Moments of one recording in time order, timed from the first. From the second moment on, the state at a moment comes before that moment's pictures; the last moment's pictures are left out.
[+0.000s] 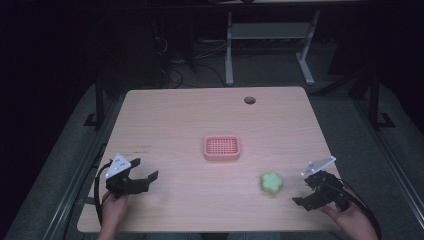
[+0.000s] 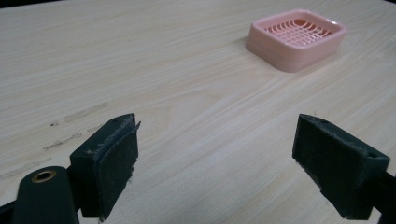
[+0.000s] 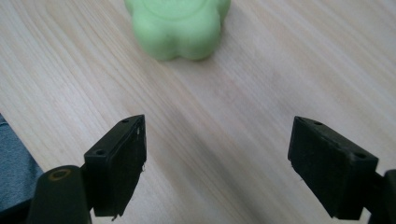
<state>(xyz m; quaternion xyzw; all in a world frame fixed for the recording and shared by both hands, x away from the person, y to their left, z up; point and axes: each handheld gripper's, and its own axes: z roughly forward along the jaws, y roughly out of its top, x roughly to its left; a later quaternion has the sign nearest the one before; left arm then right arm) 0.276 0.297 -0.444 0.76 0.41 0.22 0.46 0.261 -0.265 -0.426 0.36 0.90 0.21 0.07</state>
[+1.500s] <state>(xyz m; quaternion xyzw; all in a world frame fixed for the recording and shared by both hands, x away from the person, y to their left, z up) 0.277 0.301 -0.445 0.75 0.42 0.21 0.47 0.310 -0.185 -0.425 0.28 0.95 0.15 0.03</state>
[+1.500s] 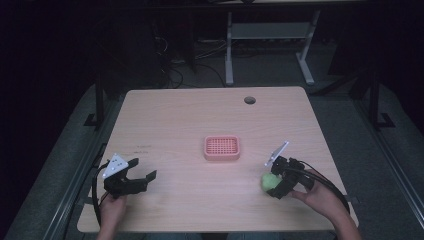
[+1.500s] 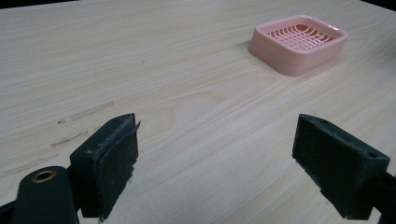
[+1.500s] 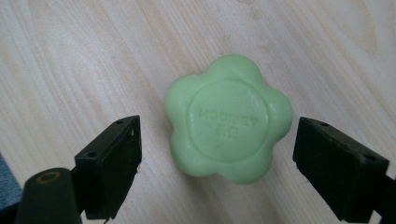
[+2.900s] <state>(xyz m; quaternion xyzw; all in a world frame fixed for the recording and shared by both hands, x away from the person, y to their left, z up) 0.277 0.303 -0.445 0.75 0.42 0.21 0.47 0.326 -0.169 -0.445 0.26 0.96 0.10 0.01</state>
